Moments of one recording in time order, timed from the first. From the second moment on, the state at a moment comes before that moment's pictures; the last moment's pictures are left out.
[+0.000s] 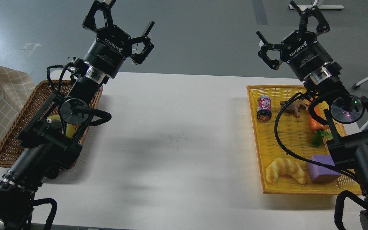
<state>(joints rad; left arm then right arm) -0.56 0.19 -1.23 -1.15 0.22 -0.49 -0.14 0.65 -0.08 1.44 0.98 -0.29 0.49 -0.20</state>
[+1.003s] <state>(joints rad) -0.50 0.14 -1.22 -1.12 0.23 -0.49 -0.14 0.60 0.00 1.44 0.97 -0.29 0.49 -0.20</state>
